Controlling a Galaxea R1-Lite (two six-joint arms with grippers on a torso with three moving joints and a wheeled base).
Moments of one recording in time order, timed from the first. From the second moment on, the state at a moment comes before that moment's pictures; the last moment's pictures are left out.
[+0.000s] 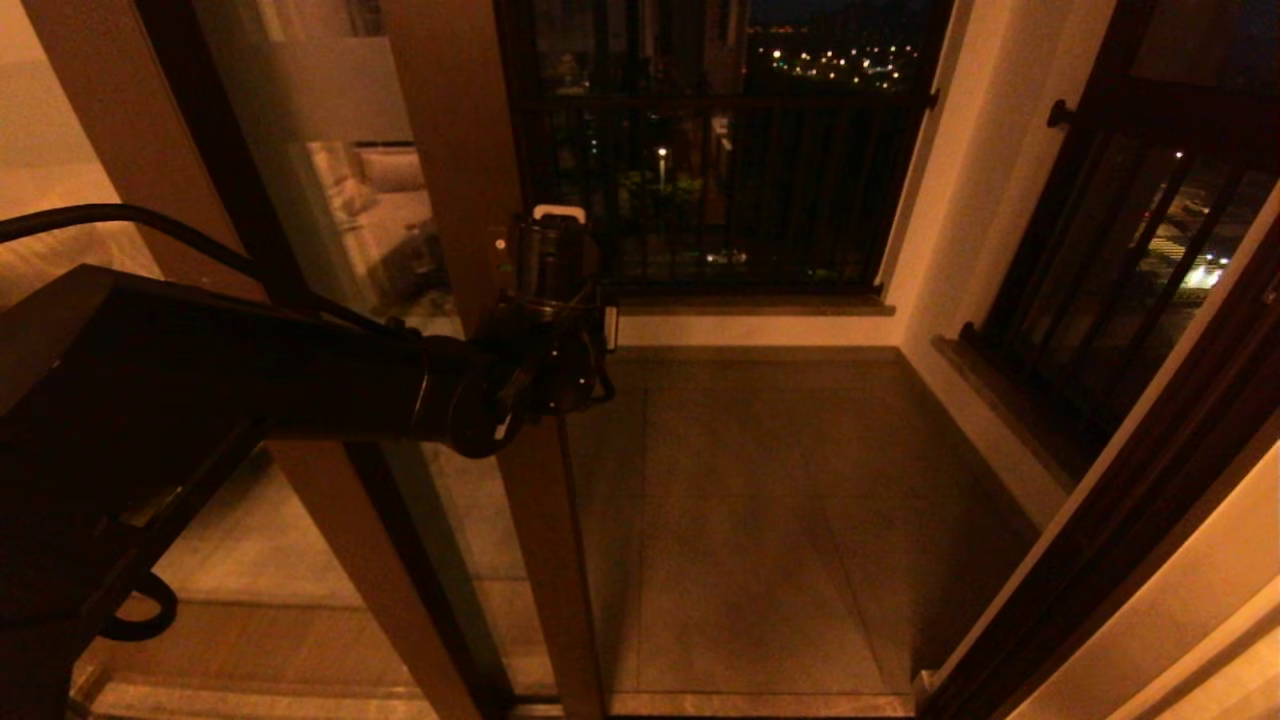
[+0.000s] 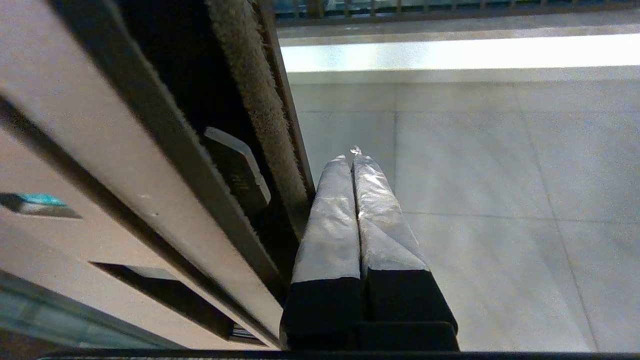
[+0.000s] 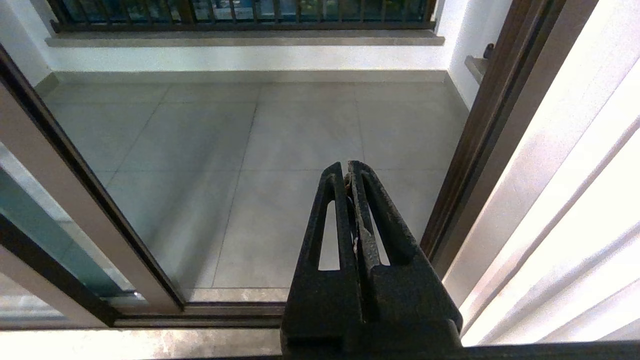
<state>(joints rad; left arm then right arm) -0.56 2.12 -1.54 -0.43 0.73 -0.02 0.00 0.00 0.00 0.00 0.02 -0.03</state>
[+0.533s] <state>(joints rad) -0.53 2.09 -1.50 -0.43 0.73 -0.04 0.00 0.00 0.00 0.00 0.02 -0.03</state>
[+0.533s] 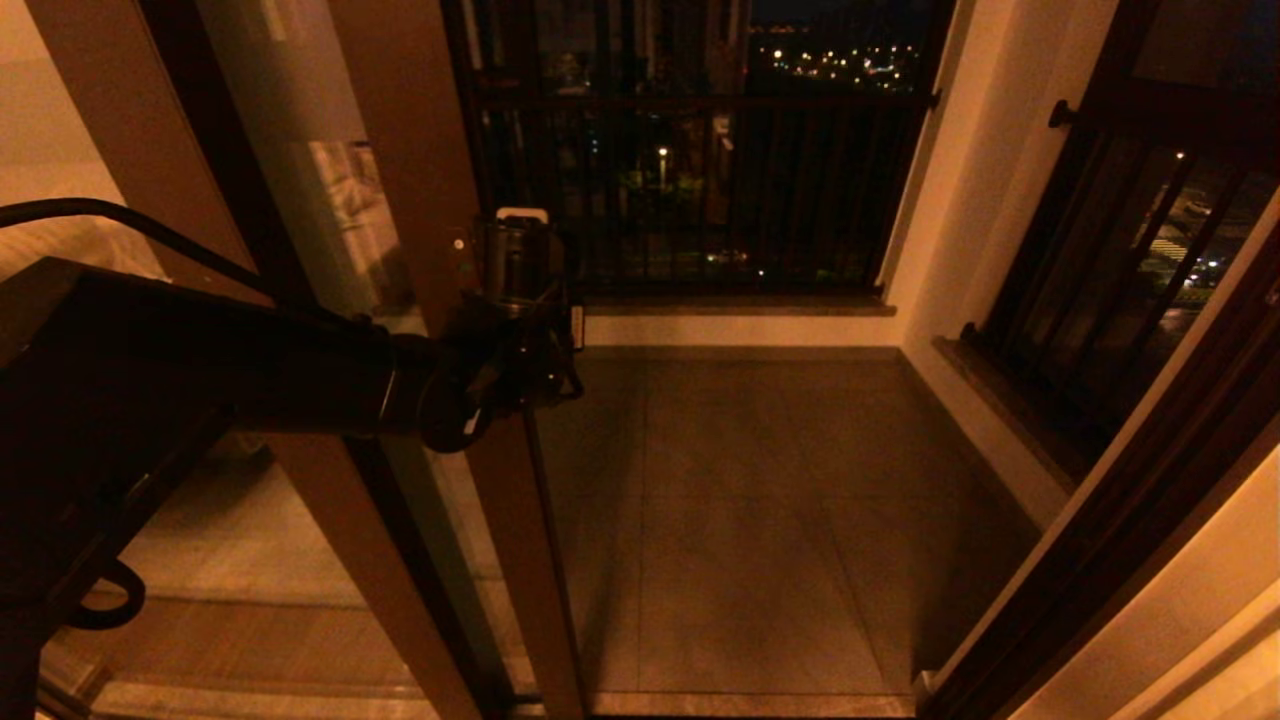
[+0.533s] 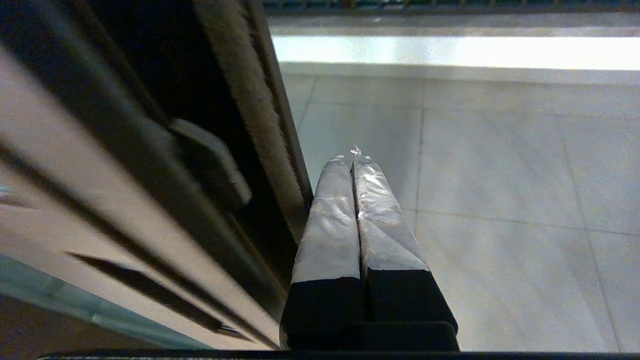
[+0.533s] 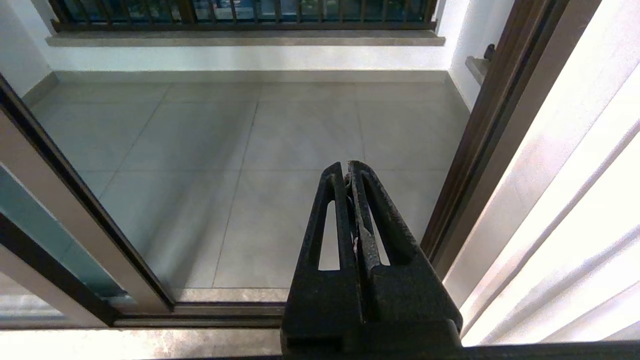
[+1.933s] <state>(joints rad) -0.45 2.05 -1.43 -0.44 0.73 -0.08 0.00 0.00 0.00 0.00 0.02 -0.03</state>
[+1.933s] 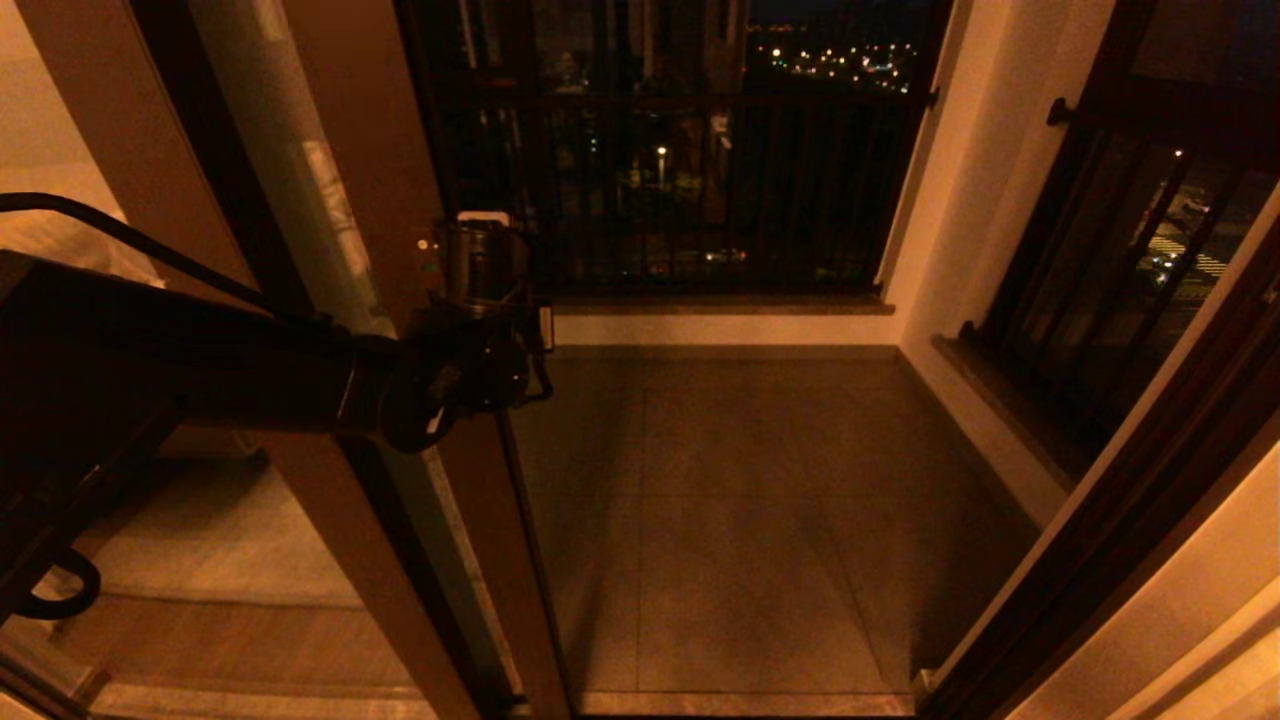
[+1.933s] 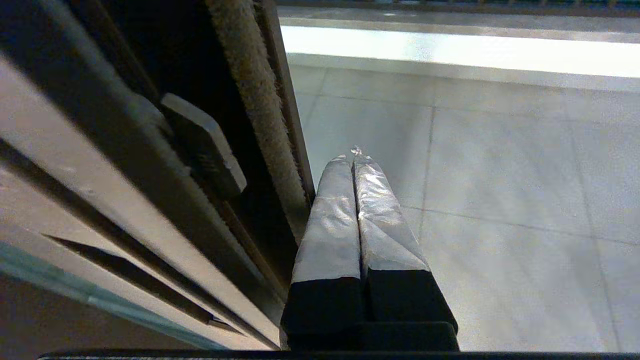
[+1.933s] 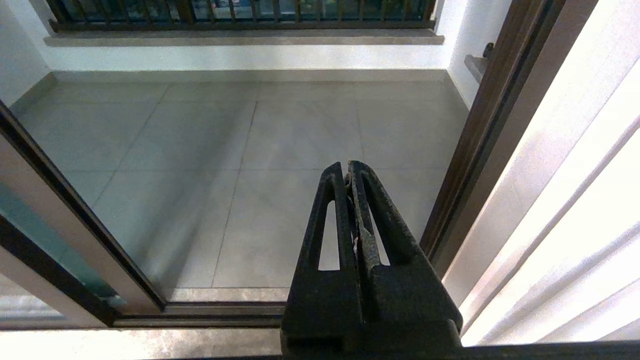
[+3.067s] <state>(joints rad) -0.41 2.04 -1.40 -0.46 0.72 -0.08 0.00 0.00 0.00 0.00 0.02 -0.03</state>
